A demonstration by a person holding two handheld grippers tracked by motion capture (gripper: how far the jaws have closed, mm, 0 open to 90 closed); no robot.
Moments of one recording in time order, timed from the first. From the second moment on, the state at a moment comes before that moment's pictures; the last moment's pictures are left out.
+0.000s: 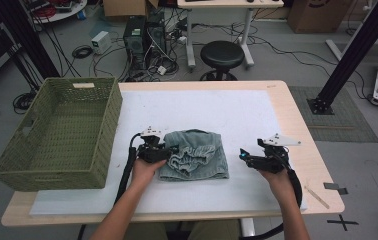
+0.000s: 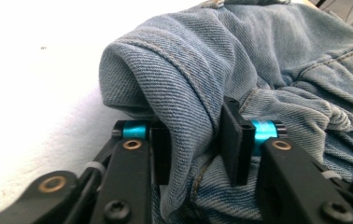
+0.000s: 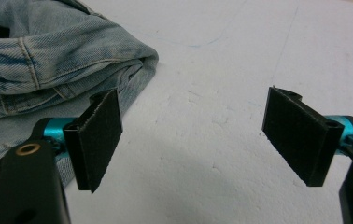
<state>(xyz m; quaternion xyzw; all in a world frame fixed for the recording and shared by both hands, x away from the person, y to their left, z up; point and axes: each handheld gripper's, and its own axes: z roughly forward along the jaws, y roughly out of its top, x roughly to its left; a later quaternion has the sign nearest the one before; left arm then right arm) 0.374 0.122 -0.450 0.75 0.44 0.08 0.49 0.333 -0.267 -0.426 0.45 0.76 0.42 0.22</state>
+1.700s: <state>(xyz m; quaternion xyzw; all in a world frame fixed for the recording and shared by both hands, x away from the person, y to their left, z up) 0.361 0.126 -0.386 0.71 0.31 0.10 0.63 0.333 -0.278 -0.431 0.46 0.75 0.42 0.22</state>
